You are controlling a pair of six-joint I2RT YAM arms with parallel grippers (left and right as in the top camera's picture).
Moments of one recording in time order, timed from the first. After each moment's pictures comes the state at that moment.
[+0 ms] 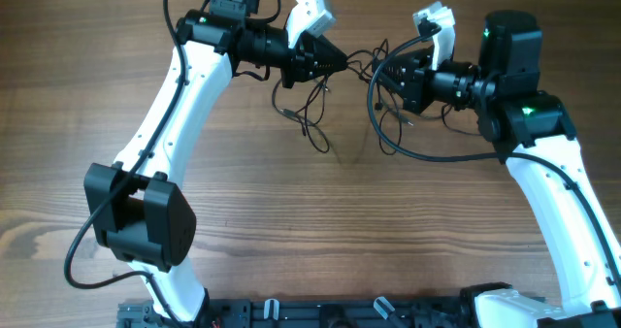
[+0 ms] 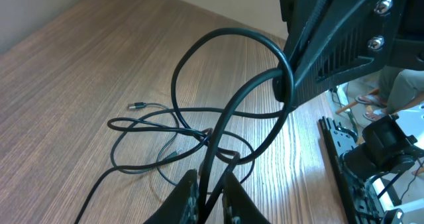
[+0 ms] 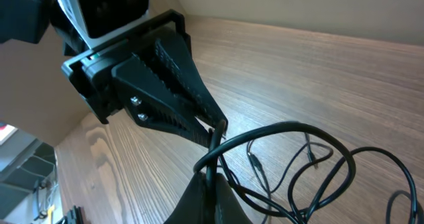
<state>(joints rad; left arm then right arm) -0.29 1.92 1.77 -0.83 1.09 0.62 0.15 1.39 1.23 -0.42 -0.82 0.06</state>
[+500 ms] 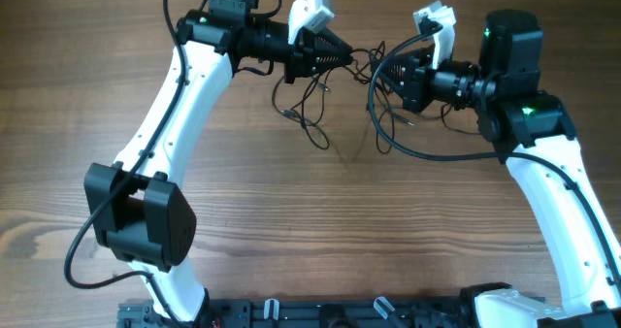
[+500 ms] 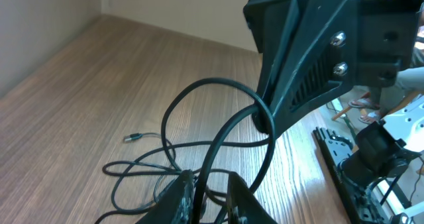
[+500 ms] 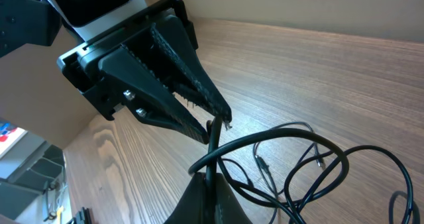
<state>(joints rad) -0.29 1.92 1.77 -0.73 1.19 0.63 0.15 1.39 1.23 -0.41 -0.83 0.09</state>
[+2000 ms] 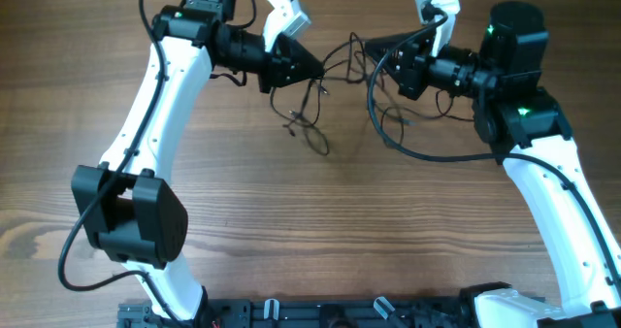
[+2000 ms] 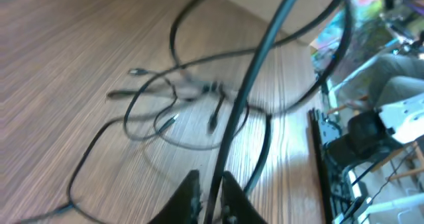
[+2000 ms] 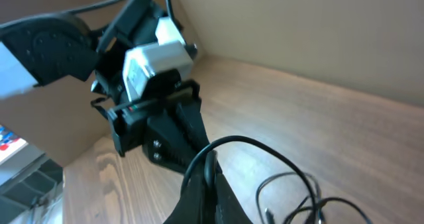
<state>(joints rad) -0.20 1.92 1.79 -1.05 1.08 0.72 0.16 1.39 1.23 -0.18 -0.85 0.17</state>
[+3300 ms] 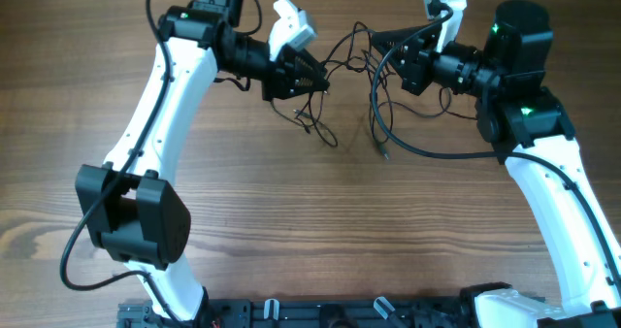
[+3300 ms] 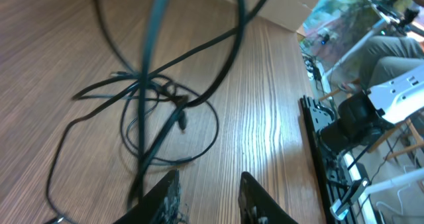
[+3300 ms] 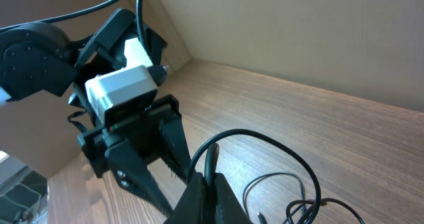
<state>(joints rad) -0.24 1.92 1.79 -1.11 1.11 0.84 0.16 1.39 1.23 -0.18 -0.80 0.18</state>
